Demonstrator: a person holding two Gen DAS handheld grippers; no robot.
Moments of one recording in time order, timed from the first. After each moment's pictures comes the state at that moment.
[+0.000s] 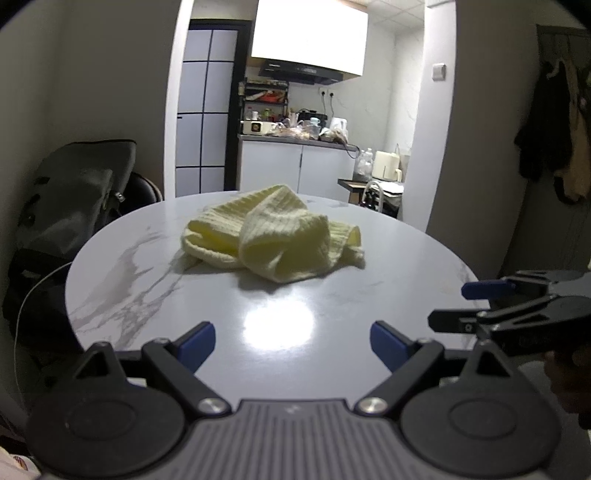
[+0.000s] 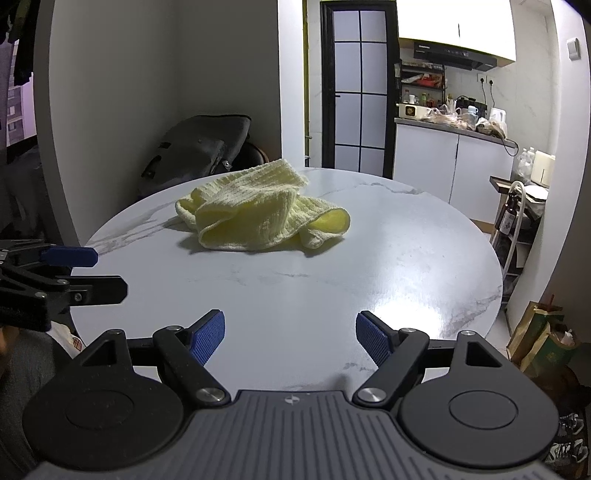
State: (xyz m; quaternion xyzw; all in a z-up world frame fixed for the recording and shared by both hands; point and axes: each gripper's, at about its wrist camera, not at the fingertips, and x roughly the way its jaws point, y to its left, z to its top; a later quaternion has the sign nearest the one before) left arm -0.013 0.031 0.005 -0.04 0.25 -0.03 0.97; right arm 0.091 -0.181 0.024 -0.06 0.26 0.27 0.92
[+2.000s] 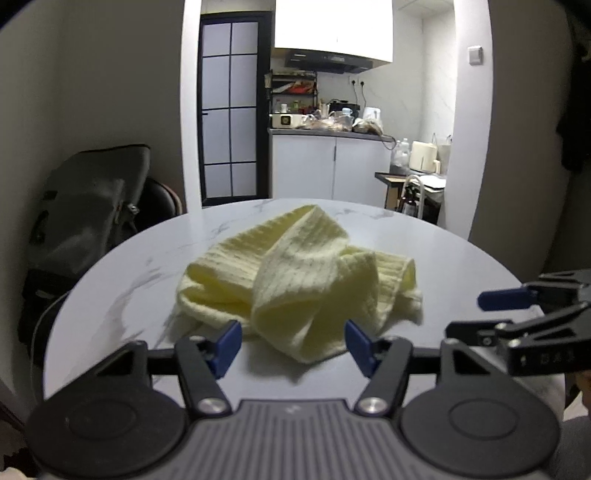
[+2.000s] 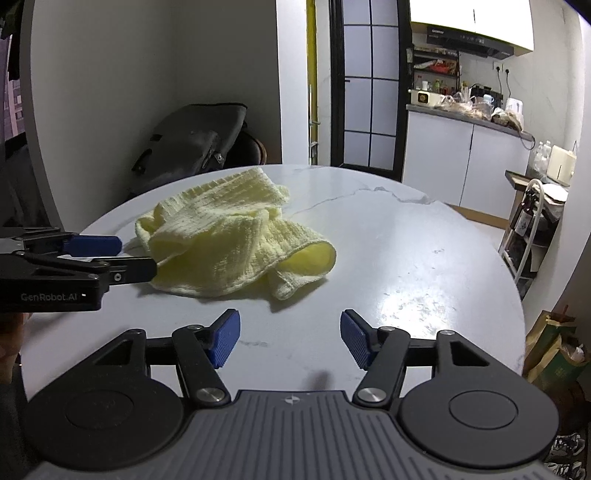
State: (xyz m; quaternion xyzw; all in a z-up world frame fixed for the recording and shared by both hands) left arm 0.093 0.021 0.013 -0.01 0.27 0.03 0.96; right arm 0.189 -0.160 0.028 -0.08 0.29 0.29 0.91
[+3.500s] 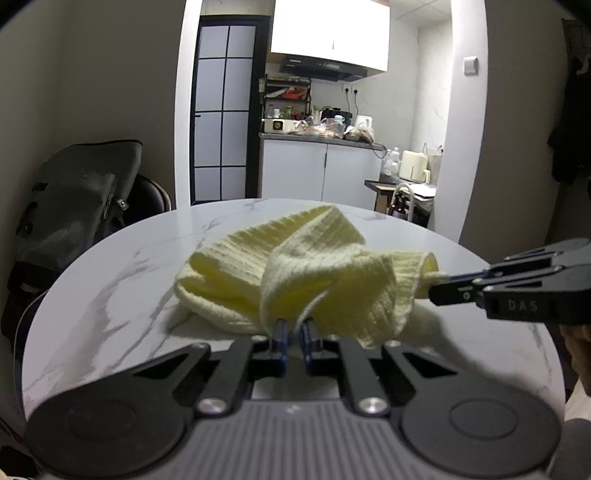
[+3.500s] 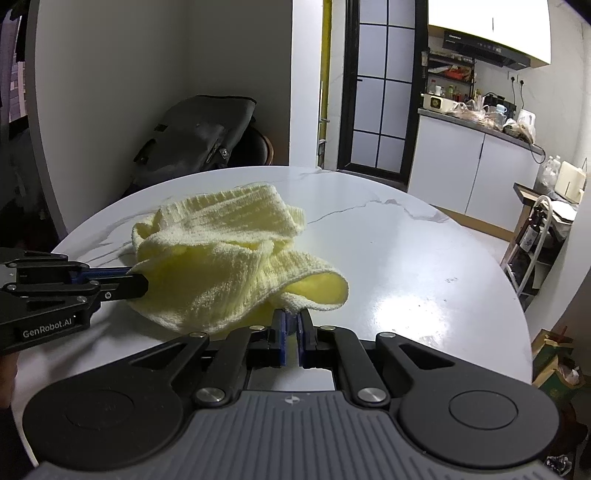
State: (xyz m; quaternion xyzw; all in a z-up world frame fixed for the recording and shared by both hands) left arm 0.082 0.035 0.005 -0.04 0.24 0.01 0.97; right arm 0.199 -0.140 0.045 -0.11 0.29 0.29 0.91
